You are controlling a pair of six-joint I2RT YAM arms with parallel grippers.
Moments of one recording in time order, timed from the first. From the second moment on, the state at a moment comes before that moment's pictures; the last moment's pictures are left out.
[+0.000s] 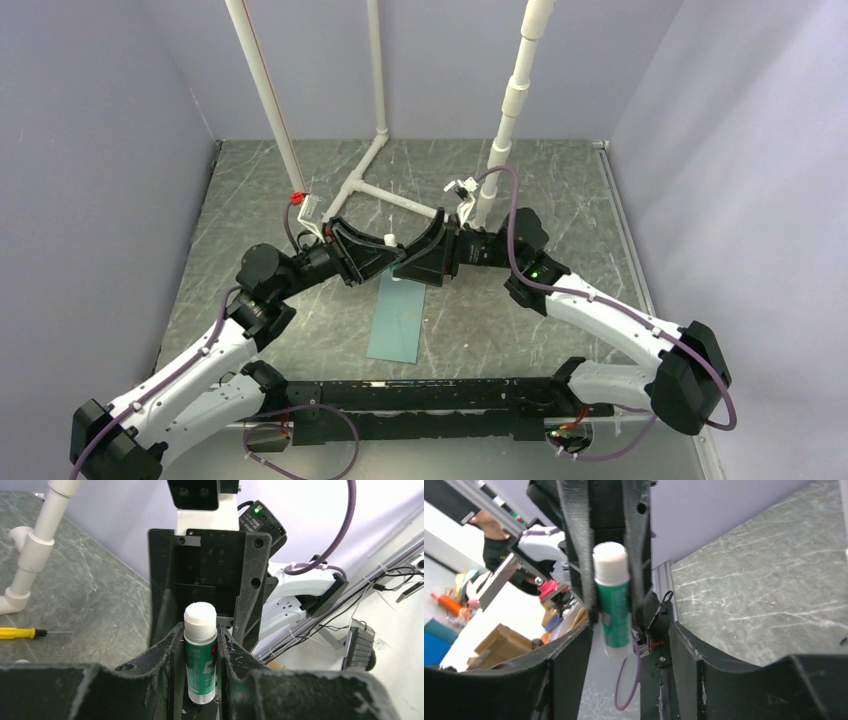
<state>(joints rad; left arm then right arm) -0.63 0.81 0.60 0.52 0.52 -0.85 0.75 1.17 0.81 0.53 -0.79 0.76</state>
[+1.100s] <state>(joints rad) -0.63 0.75 0.59 0.59 0.37 -0.94 0.86 1.19 0.77 0.69 -0.61 0.88</state>
